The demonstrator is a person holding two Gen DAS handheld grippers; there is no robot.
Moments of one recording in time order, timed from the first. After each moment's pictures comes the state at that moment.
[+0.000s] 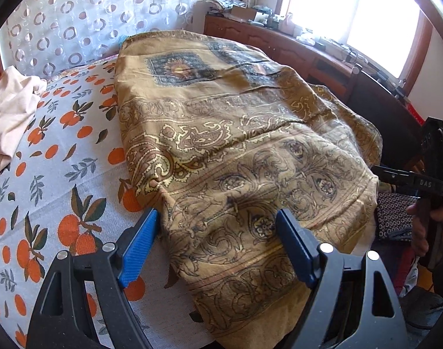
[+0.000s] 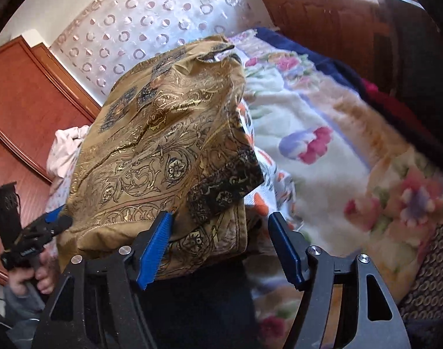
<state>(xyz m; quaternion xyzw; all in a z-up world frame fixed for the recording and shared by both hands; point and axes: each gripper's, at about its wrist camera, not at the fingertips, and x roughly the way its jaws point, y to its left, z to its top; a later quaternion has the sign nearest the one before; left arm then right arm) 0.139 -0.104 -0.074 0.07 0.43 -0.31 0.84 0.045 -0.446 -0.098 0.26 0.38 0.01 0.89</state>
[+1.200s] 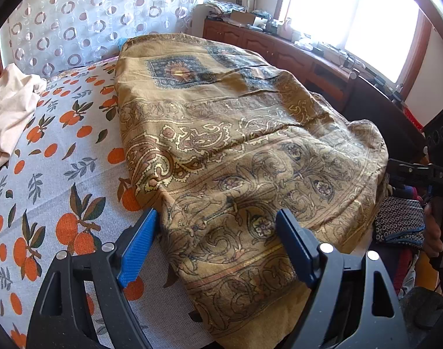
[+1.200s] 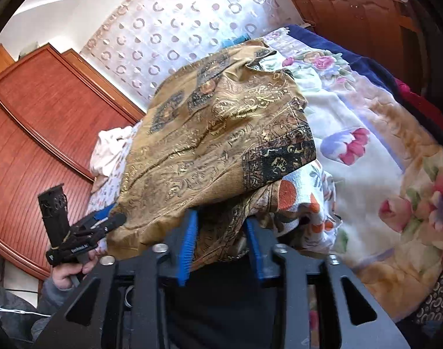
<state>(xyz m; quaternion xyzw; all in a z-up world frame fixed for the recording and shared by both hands) 0.138 -0.100 -0.075 0.06 0.42 -0.32 0.85 0.026 -0.441 -0.080 0.29 0.34 0.09 0.89</state>
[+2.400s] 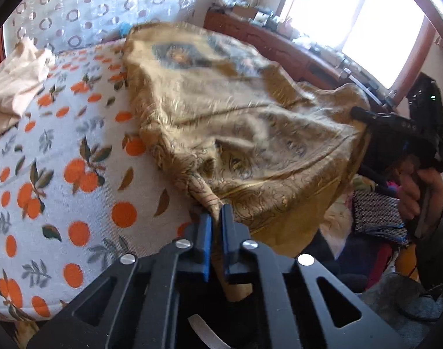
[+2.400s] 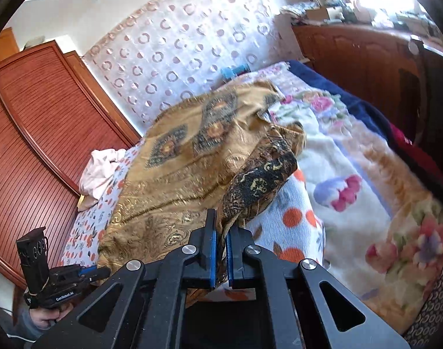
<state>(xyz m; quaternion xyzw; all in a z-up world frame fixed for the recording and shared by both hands) 0.100 -0.072 -0.061 0.02 0.45 -0.33 0.83 0.054 -0.416 -0.042 0.22 0.28 0.05 0.93</state>
